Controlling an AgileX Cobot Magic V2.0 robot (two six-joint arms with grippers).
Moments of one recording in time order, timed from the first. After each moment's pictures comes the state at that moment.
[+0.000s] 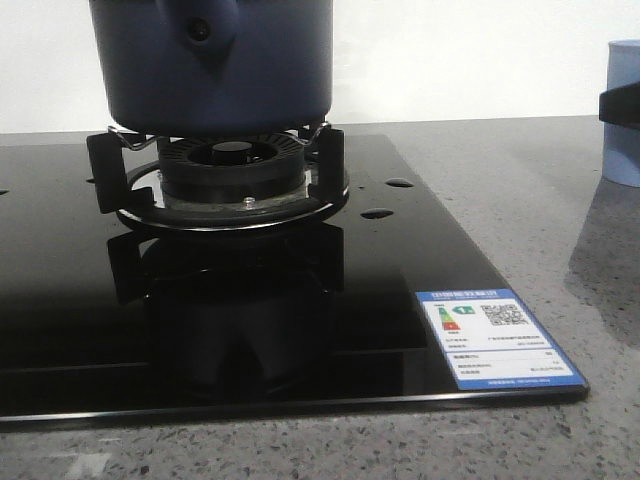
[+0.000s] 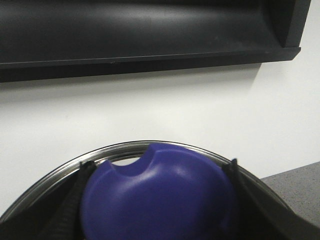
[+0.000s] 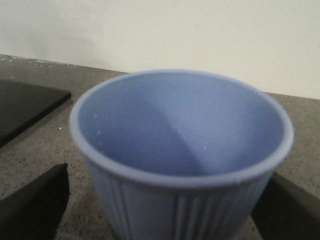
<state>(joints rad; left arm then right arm) -0.32 1.09 -1.08 -0.40 0.06 0.35 -0.39 1.57 -0.55 -0.86 -0.98 0.42</state>
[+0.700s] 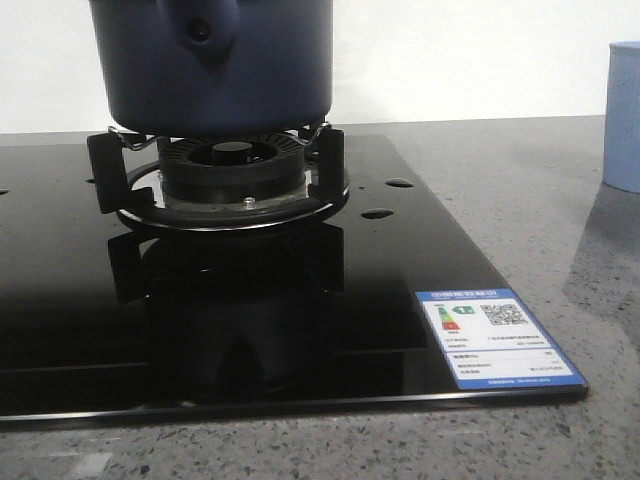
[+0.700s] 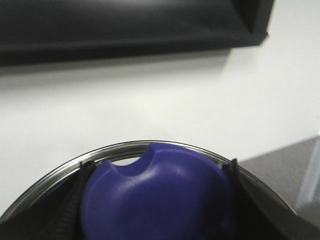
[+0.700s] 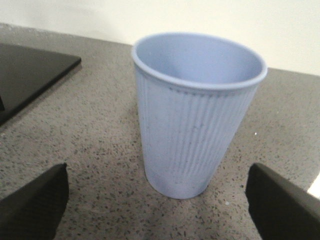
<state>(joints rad) -0.42 1.14 -1.08 -0.40 0.06 0.35 -0.39 1.15 -0.28 -0.84 -0.78 0.44</state>
